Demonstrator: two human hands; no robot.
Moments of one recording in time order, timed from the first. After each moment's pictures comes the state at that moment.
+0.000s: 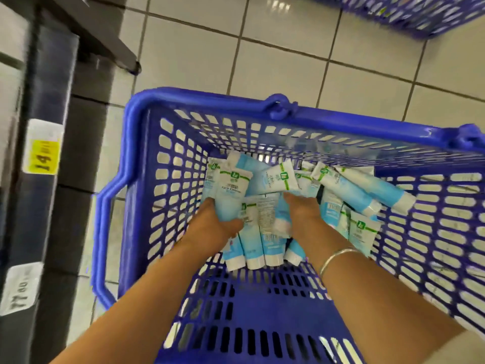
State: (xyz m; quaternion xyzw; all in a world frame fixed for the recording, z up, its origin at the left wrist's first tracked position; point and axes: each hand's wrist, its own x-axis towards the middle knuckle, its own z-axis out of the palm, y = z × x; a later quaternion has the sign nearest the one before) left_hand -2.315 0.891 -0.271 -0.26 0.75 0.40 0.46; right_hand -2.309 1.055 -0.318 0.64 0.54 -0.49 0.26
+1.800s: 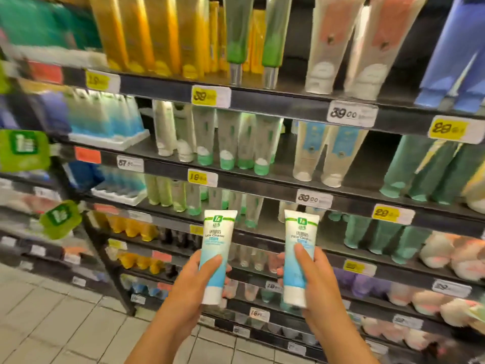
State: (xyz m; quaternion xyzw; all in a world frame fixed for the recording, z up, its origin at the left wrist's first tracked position) left_hand -1.877 0.738 0.504 -0.45 0.40 0.67 -0.44; right_hand -2.069 0.767 0.511 -0.30 0.52 -0.64 0.48
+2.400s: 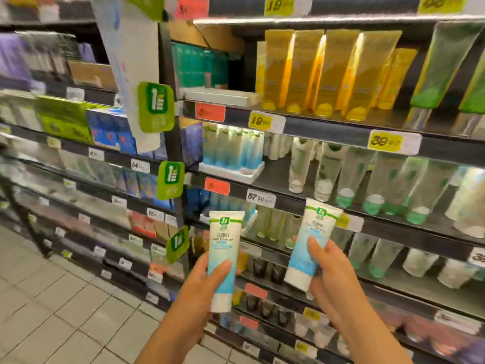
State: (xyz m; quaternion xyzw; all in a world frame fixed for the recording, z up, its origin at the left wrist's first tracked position) left_hand -1.593 0.656 0.531 -0.47 0.39 0.62 -0.50; right_hand -1.802 0.632 0.548 -0.33 0.41 -0.62 0.58
